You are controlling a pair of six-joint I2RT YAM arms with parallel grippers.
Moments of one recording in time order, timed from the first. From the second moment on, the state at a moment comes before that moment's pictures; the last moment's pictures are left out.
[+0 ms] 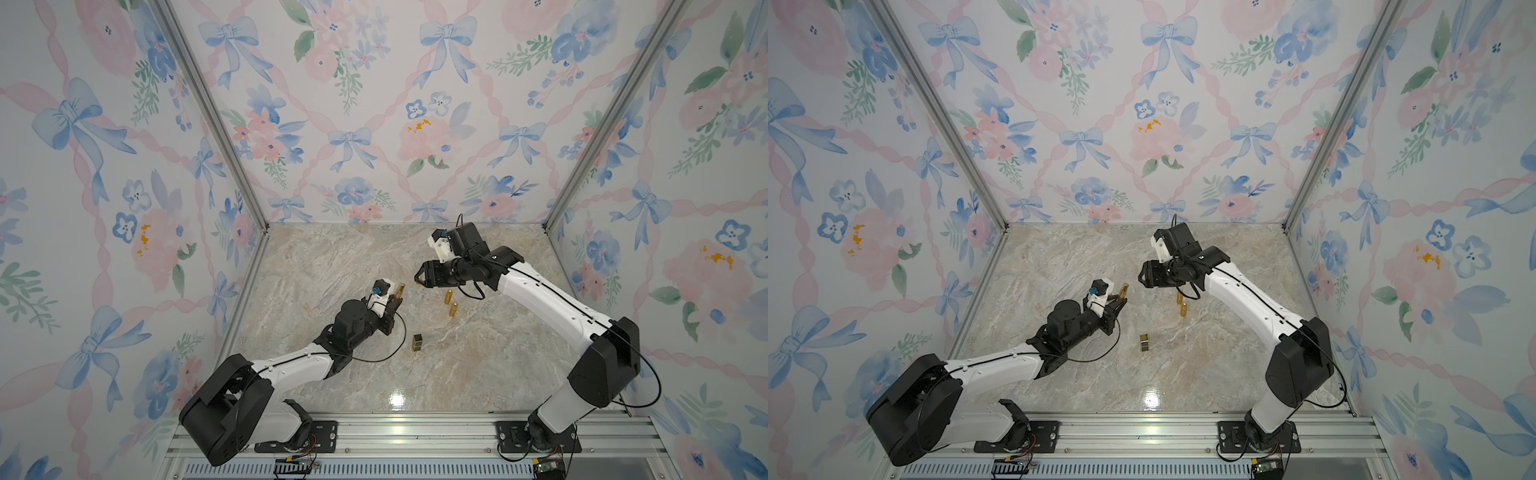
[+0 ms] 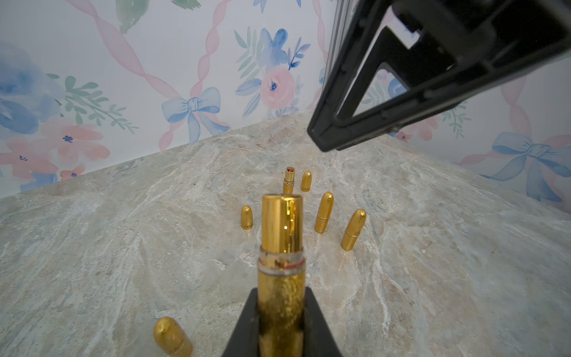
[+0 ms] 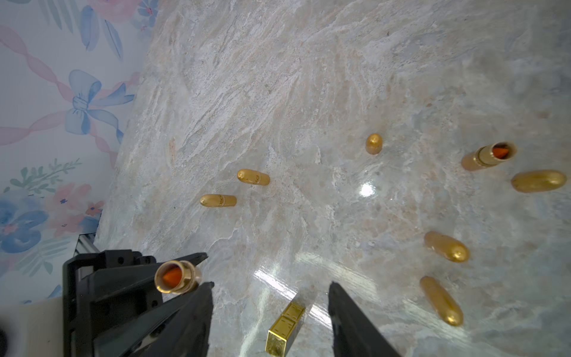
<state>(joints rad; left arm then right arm) -0.67 1.30 0.47 0.63 0.05 -0.05 0.59 1.63 1.50 -0.75 -0.29 0.42</state>
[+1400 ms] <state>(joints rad) -0.67 1.29 0.49 0.61 0.11 -0.04 0.68 1.70 1.46 -0.62 -0.44 0.52</state>
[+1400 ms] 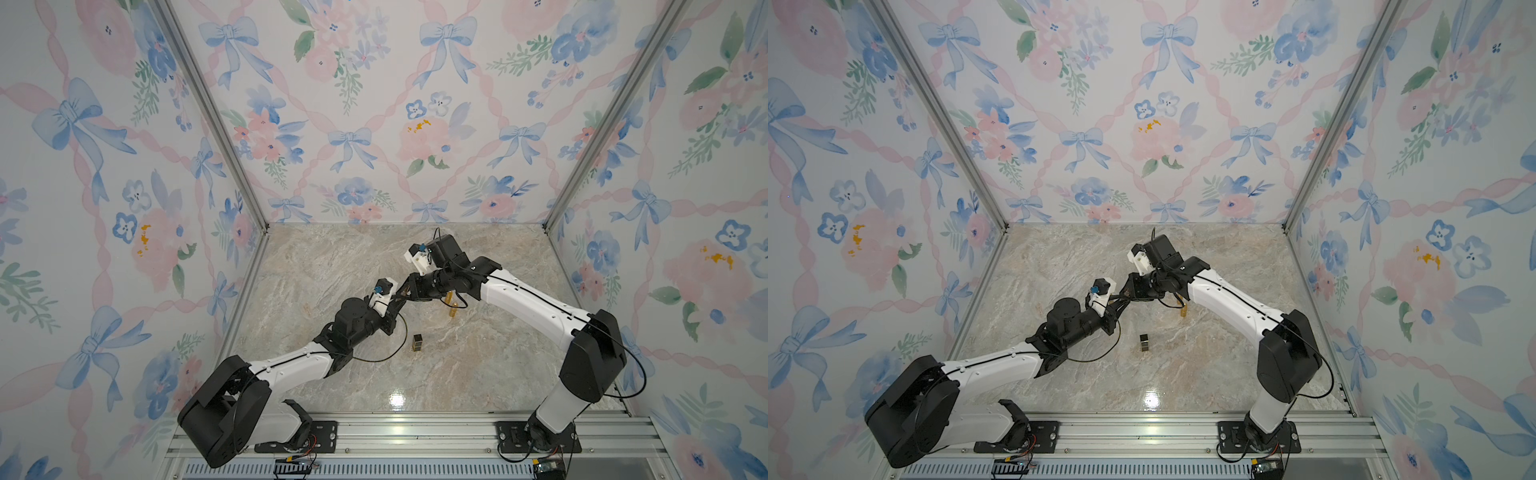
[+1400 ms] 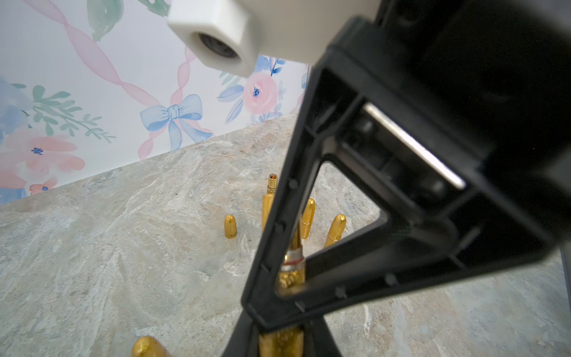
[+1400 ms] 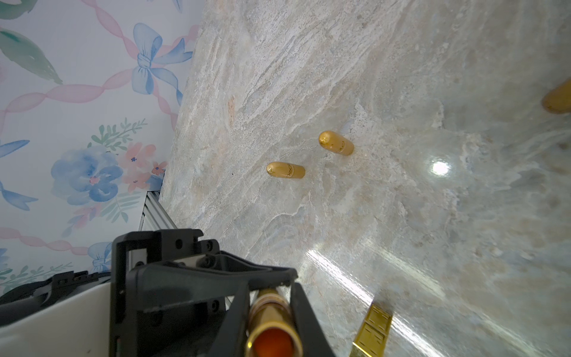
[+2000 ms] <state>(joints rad) -0.67 1.23 0.49 0.60 0.05 -0.05 0.69 1.78 1.58 -0.67 -0.17 0.42</state>
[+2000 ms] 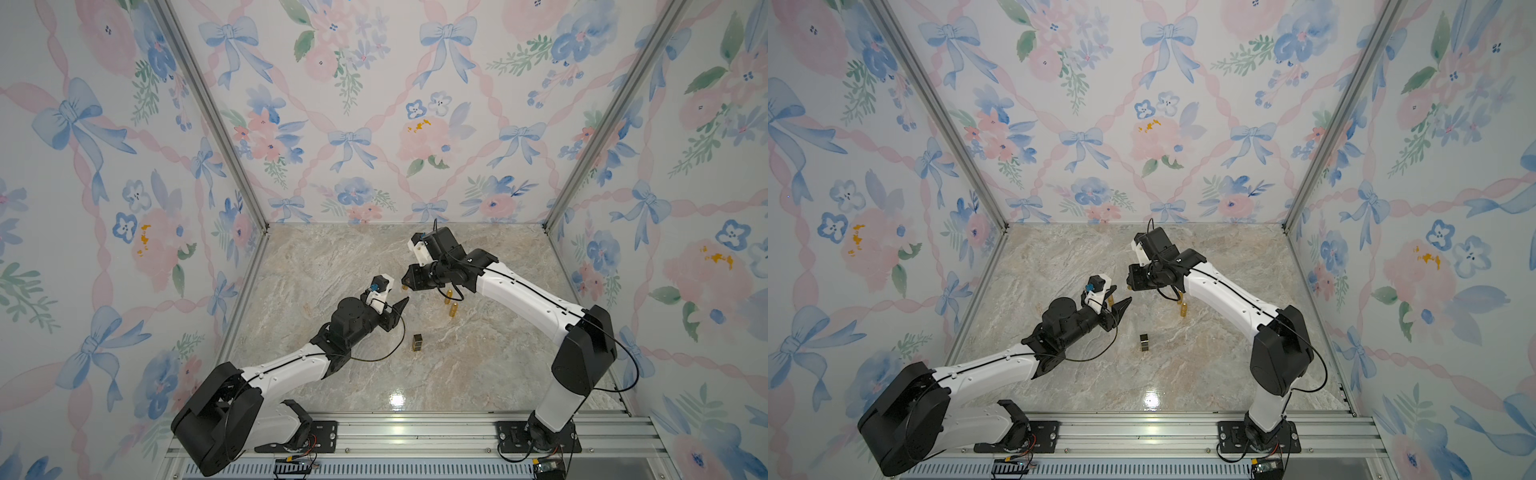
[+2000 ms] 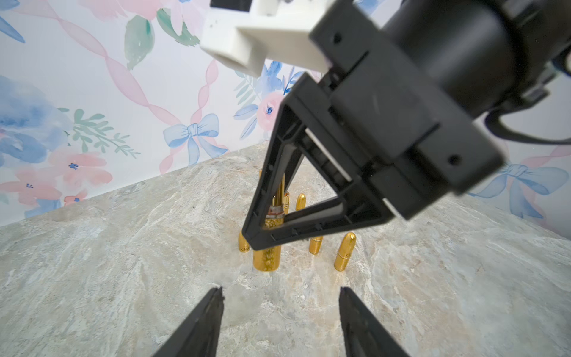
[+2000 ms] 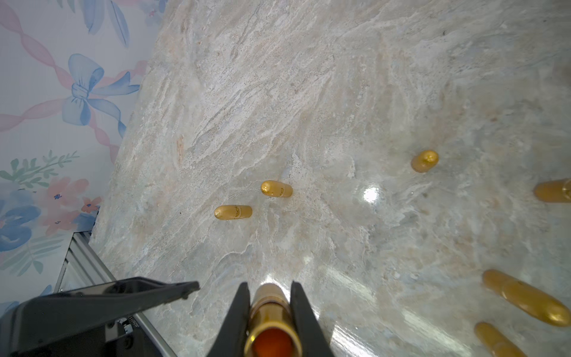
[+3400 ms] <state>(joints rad) -0.69 1.27 0.50 0.47 -0.16 -0.21 0.66 2.25 1.73 -0.47 0.22 0.31</state>
